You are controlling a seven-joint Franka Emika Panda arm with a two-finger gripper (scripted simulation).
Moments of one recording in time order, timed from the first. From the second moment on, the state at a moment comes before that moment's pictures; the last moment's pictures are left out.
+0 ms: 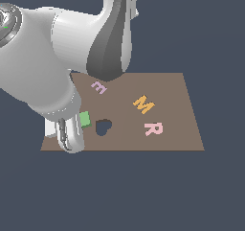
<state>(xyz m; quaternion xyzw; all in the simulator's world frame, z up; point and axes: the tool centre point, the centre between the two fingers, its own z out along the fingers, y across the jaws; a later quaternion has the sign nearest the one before) 0.066 -0.138 0.040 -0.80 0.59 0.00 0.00</state>
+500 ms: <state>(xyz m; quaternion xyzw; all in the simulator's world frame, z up) 0.057 -0.165 0.039 -0.77 0.63 0.00 0.00</state>
